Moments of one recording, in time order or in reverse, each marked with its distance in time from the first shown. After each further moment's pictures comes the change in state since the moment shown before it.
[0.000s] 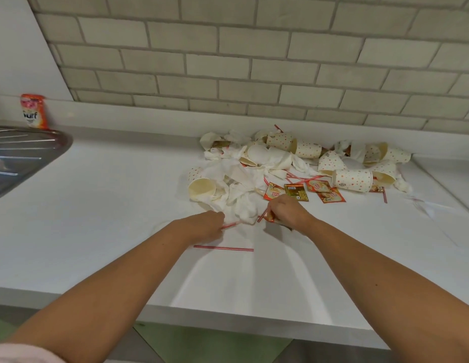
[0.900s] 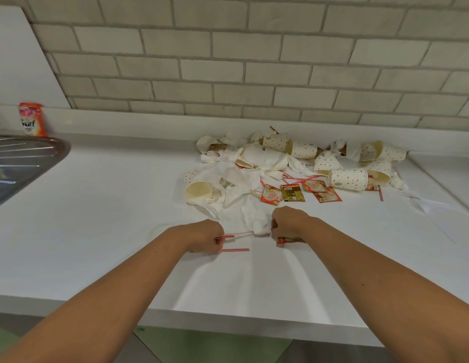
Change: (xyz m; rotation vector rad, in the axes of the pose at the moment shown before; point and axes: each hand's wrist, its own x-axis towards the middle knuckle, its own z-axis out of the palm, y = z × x) left_hand -0.010 0.009 0.000 0.013 -0.123 0.034; right_hand -0.007 0.009 -0.004 -0.796 -0.195 0.050
